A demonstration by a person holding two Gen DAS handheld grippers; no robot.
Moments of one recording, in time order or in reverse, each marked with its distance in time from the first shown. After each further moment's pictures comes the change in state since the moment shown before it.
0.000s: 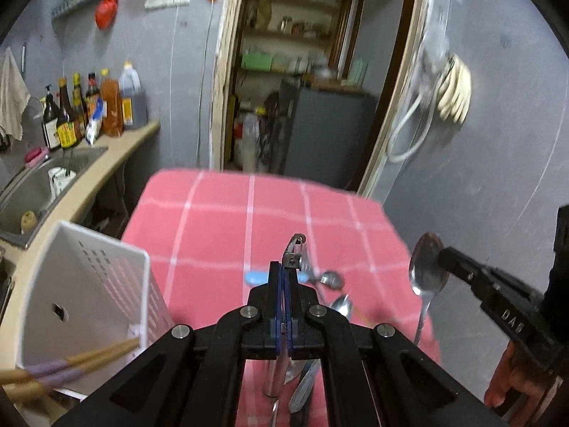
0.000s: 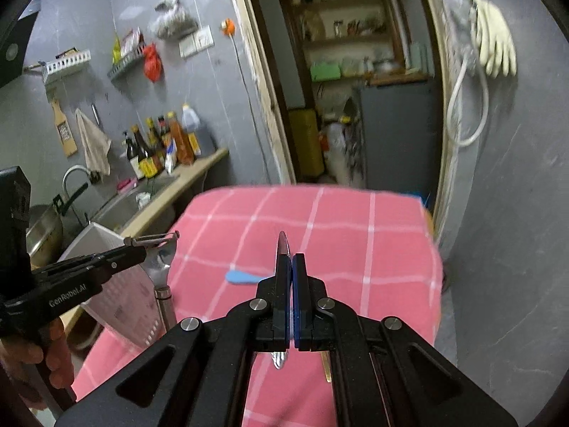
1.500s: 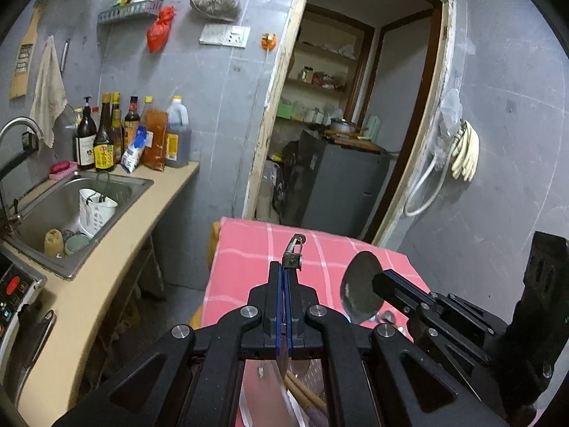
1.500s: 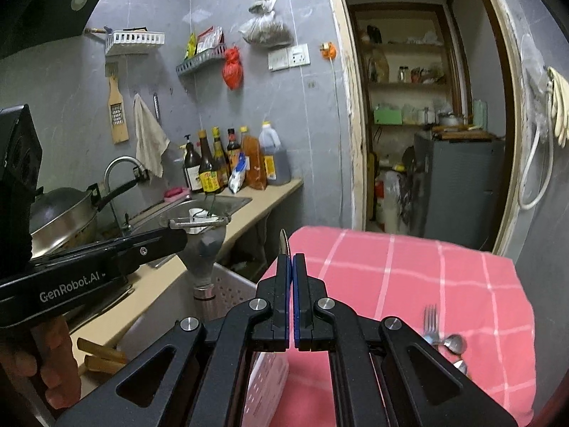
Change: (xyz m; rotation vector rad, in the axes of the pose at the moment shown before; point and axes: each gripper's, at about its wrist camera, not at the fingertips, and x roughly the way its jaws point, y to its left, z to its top) left arm -0.050 0.148 0.007 -0.058 -0.168 -0.016; right arm 0.045 0.211 -0.007 -0.155 -0.139 0.114
